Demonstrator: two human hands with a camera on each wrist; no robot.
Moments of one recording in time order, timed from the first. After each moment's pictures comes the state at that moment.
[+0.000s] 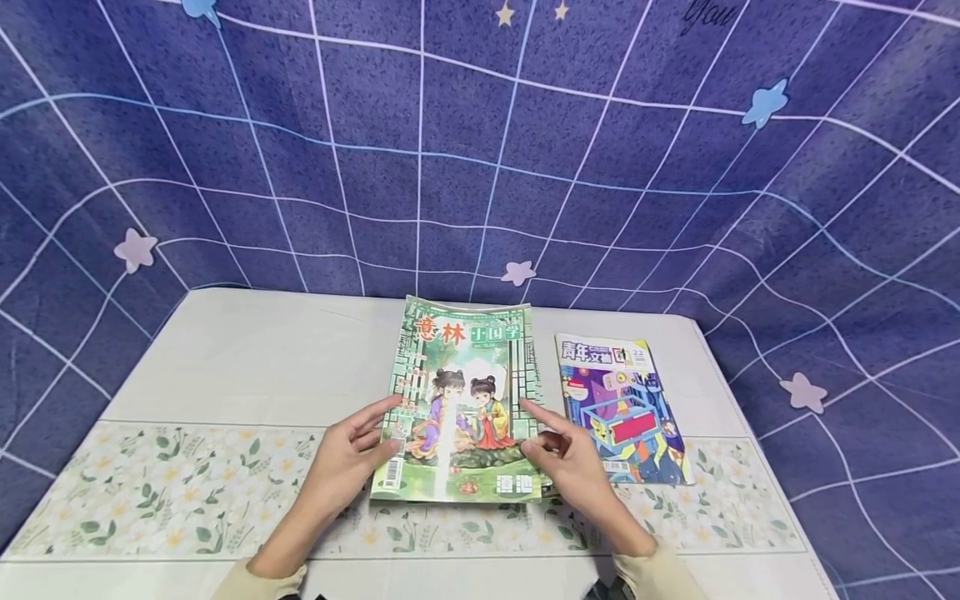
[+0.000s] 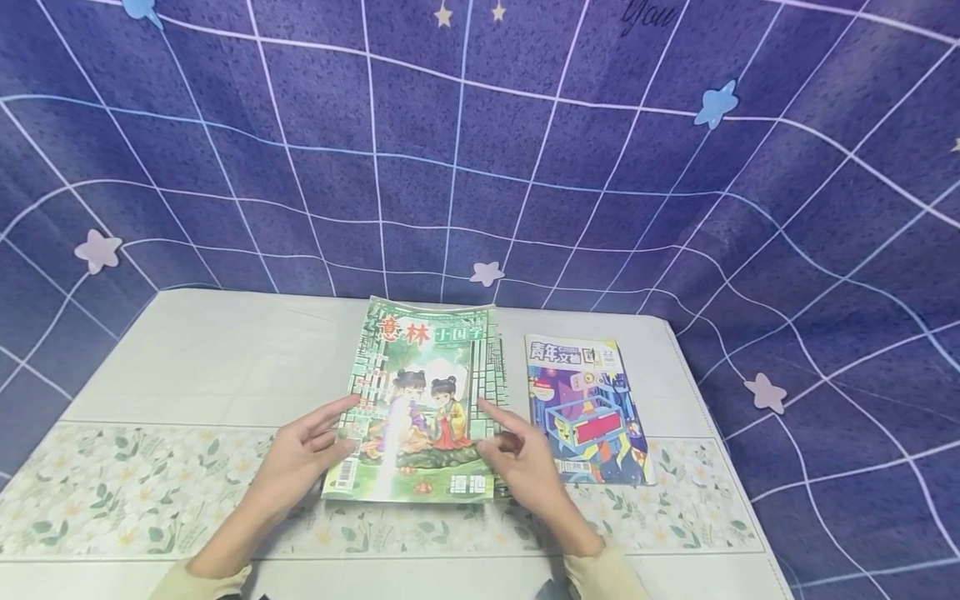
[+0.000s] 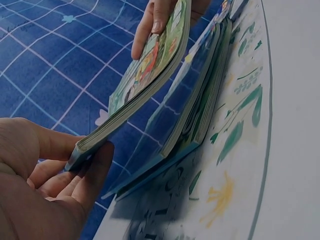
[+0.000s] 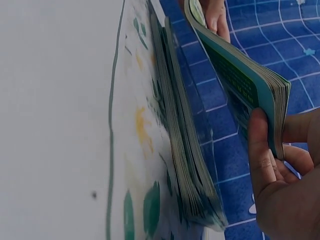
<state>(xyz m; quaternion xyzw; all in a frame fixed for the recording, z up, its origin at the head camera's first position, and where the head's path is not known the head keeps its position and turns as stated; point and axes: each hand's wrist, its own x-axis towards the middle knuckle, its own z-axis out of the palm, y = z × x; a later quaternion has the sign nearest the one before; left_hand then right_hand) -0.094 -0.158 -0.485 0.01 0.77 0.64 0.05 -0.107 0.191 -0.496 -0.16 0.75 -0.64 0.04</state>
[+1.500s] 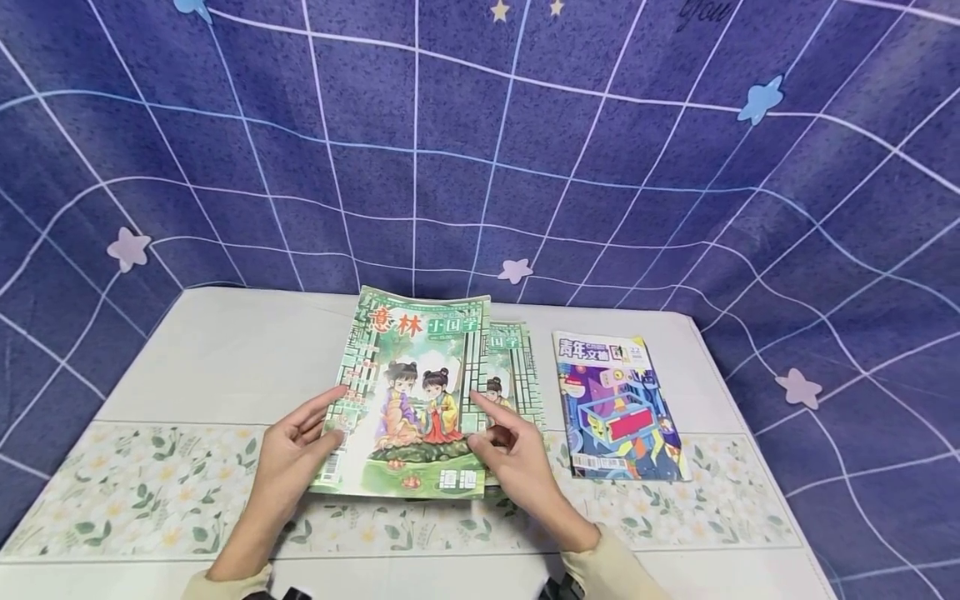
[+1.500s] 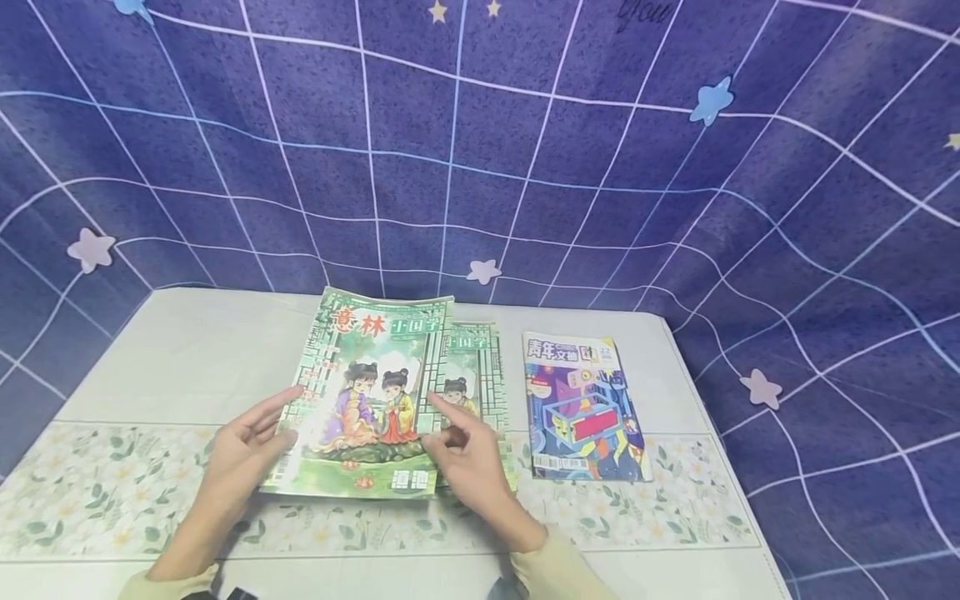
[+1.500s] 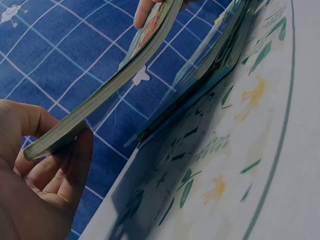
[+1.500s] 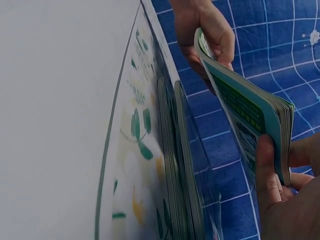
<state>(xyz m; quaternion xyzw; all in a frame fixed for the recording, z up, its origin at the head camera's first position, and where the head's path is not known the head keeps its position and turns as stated) -0.093 -0.199 -0.497 -0.04 0.76 0.65 -0.07 -0.104 0.118 -0.487 -0.14 0.73 -0.67 0.03</state>
